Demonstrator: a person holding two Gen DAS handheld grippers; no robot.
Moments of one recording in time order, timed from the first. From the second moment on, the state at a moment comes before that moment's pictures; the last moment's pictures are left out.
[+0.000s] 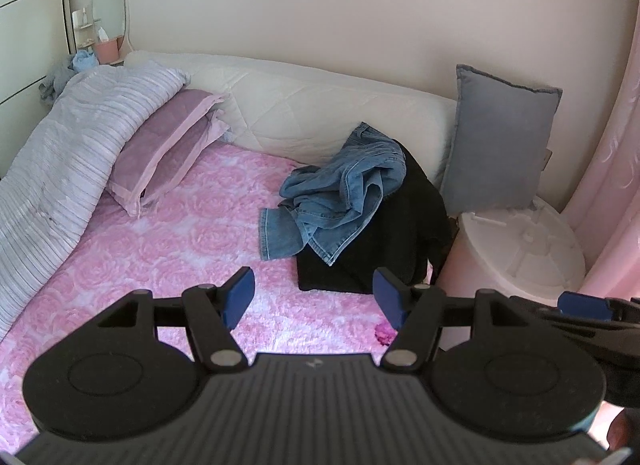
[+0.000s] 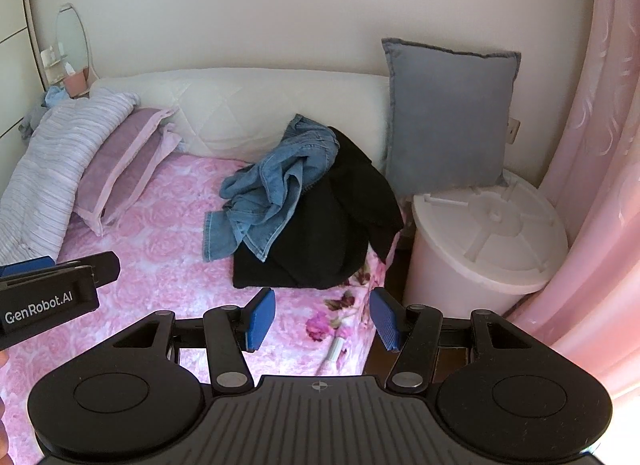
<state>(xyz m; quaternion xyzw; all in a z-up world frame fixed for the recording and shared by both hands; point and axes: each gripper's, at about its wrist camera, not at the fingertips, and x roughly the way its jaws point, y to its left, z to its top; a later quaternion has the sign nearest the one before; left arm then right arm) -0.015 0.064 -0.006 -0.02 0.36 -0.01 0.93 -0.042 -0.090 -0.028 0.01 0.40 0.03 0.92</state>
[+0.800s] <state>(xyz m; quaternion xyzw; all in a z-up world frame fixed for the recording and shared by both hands) -0.010 0.073 -0.014 -0.05 0.37 -0.04 0.92 -0.055 -0.081 -0.029 -0.01 0.39 -0.01 0.92</state>
